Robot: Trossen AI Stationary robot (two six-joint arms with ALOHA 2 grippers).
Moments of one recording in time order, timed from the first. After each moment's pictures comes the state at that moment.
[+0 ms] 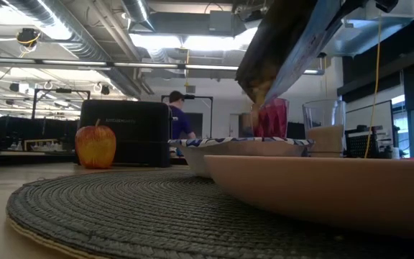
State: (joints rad) left arm -0.01 0.92 1.08 -0.07 -0.45 -0.25; right arm 0.01 1.08 1.42 -1.22 0.55 -1.31
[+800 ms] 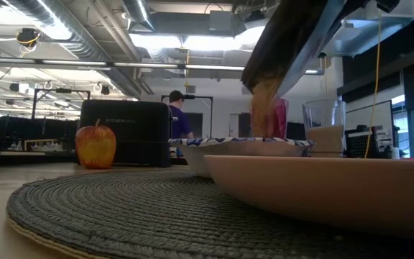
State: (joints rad) left arm -0.01 0.92 1.08 -0.07 -0.45 -0.25; right arm 0.01 1.08 1.42 -1.23 0.55 -1.31
